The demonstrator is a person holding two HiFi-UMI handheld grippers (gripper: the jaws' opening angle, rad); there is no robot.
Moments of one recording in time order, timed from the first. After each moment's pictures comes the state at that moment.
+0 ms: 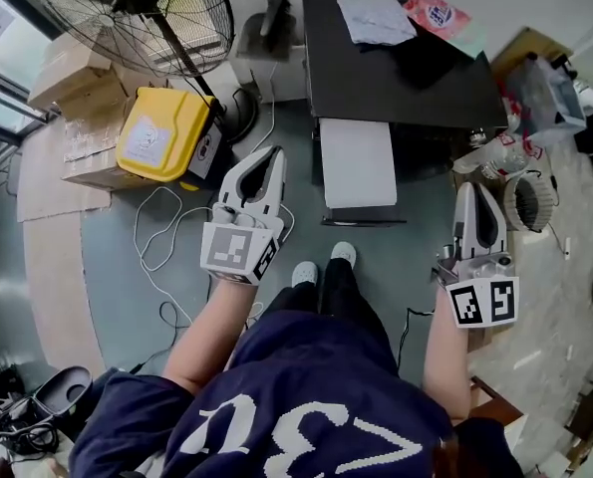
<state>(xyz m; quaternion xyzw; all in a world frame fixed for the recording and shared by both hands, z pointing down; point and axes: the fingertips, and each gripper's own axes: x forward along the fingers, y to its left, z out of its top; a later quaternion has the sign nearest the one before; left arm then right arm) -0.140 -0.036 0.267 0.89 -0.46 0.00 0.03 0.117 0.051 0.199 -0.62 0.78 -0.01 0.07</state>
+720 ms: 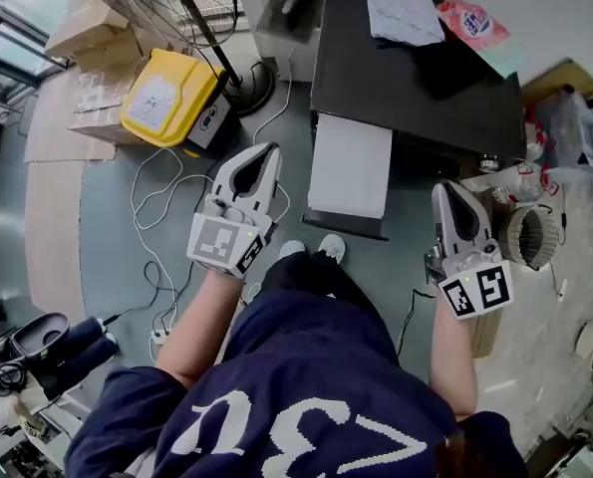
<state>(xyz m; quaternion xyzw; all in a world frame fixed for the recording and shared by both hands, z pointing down) -0.090 -0.060 0.316 0.87 -0.49 0.02 0.05 0.153 -0.023 0.284 -0.46 0.89 -0.07 -0.01</state>
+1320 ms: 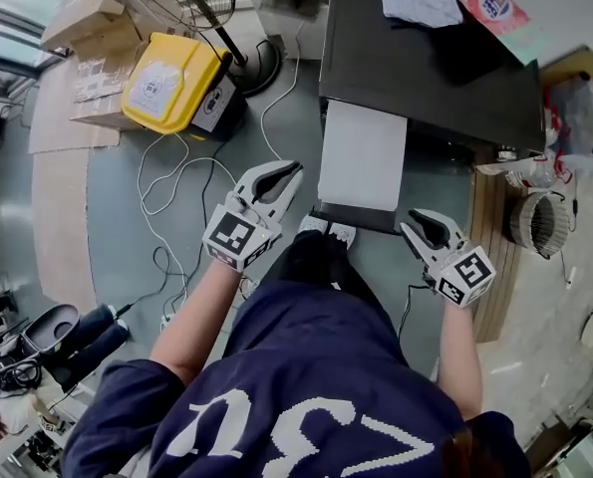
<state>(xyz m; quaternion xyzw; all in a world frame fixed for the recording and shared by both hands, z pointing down) -0.070 -0.042 0.419 0.92 -0.37 0.12 0.11 0.125 0.027 0.458 -0.28 0.92 -0.22 -0.14</state>
